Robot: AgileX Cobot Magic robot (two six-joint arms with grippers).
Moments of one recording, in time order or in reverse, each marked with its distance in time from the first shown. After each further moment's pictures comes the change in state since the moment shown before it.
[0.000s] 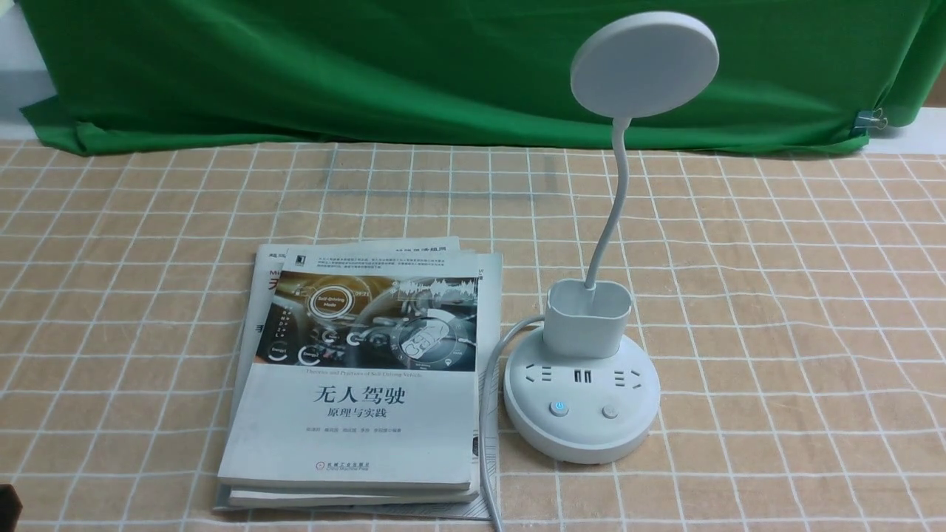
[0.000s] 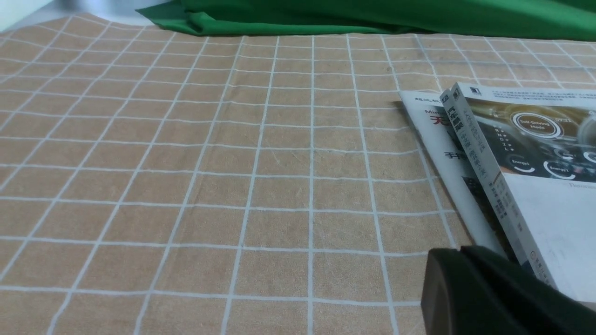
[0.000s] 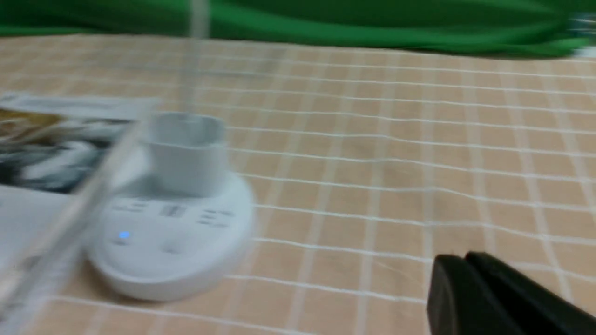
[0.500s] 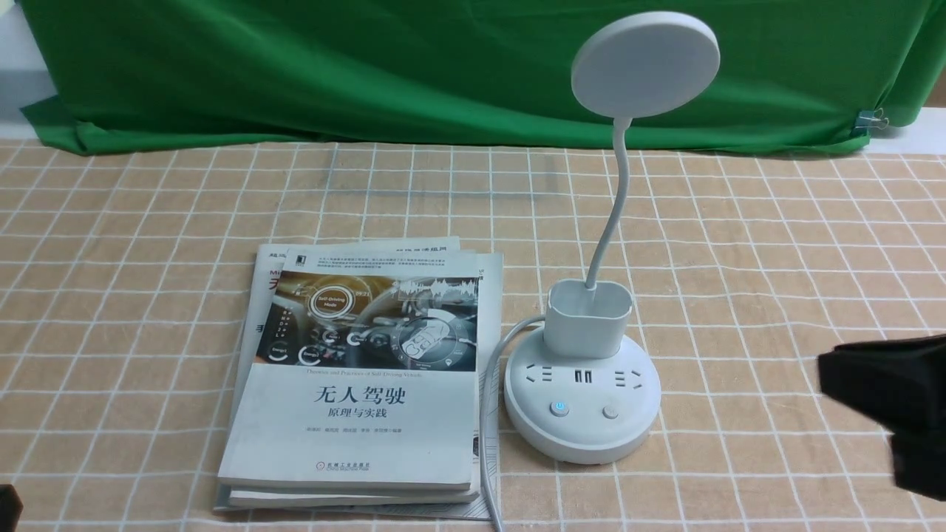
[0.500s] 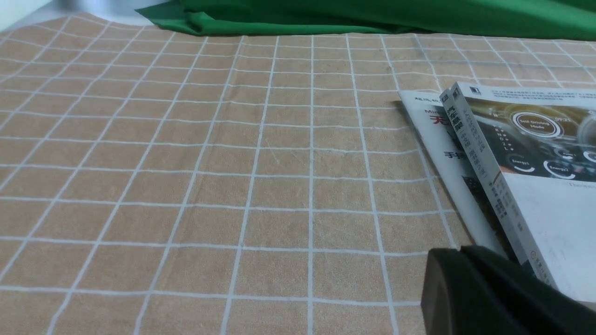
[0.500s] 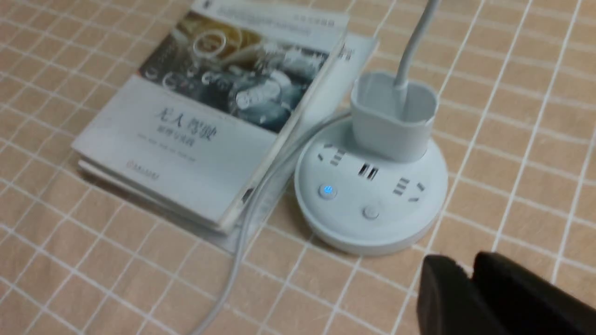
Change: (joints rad) right arm 0.416 0.498 -0.586 0.014 0.390 0.094; left arm 0.000 0.000 0.000 0.000 0.000 0.000
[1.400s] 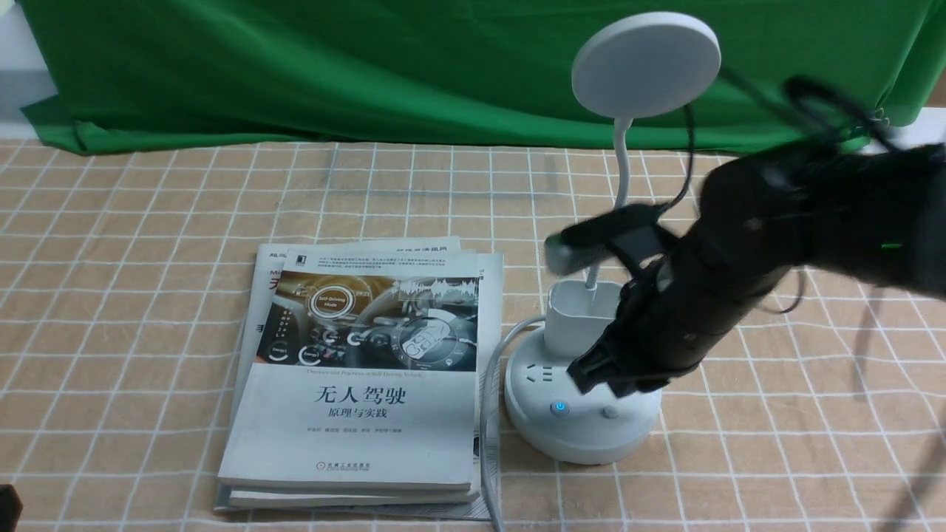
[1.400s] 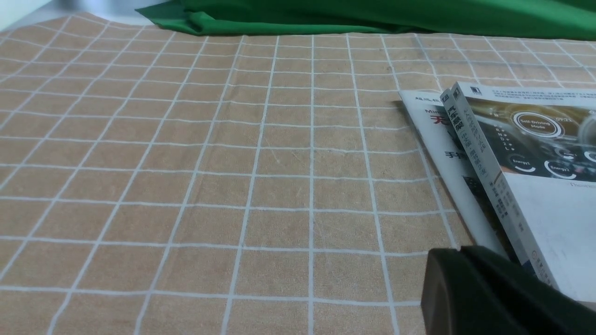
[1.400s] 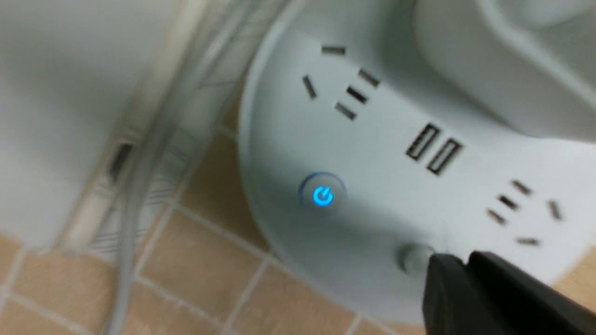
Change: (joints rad) right arm 0.000 0.965 -0.466 0.021 0.153 -0.122; left arm 0.000 0.000 0.000 0.000 0.000 0.000
